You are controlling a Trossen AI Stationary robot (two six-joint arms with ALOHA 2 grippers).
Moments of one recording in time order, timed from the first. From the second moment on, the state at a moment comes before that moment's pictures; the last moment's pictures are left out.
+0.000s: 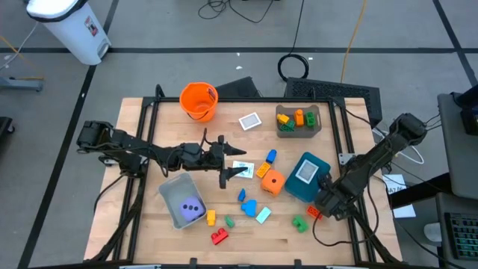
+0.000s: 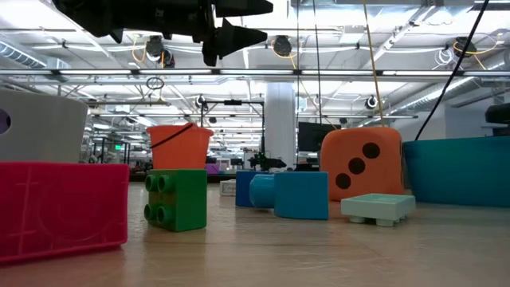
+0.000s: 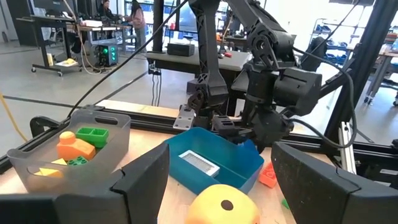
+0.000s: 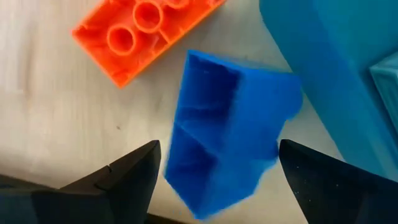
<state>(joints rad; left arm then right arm) -0.11 1.51 0.74 0.76 -0.16 -0.11 0.75 1.24 0.63 -0.93 -0.04 0.43</state>
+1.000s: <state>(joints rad) -0.11 1.51 0.74 0.75 -0.13 -0.14 0.75 1.26 0.62 -0.84 0.00 0.46</state>
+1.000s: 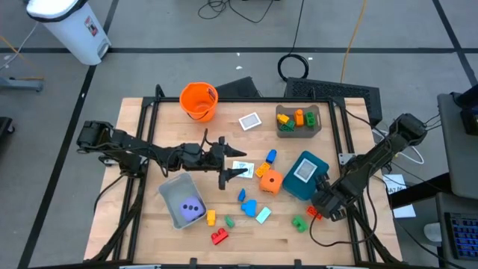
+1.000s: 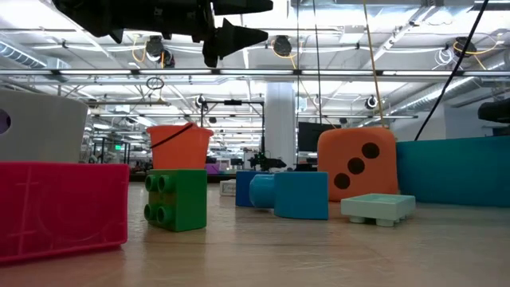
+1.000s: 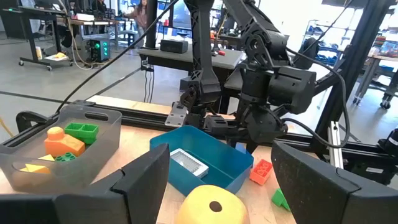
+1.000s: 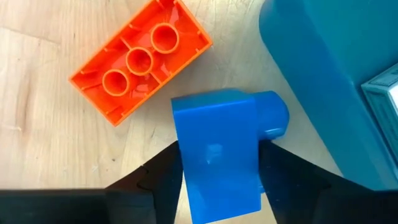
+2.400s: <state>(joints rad) -0.11 1.51 0.74 0.75 -0.13 -0.19 0.49 1.26 1.14 -1.46 0.32 0.35</state>
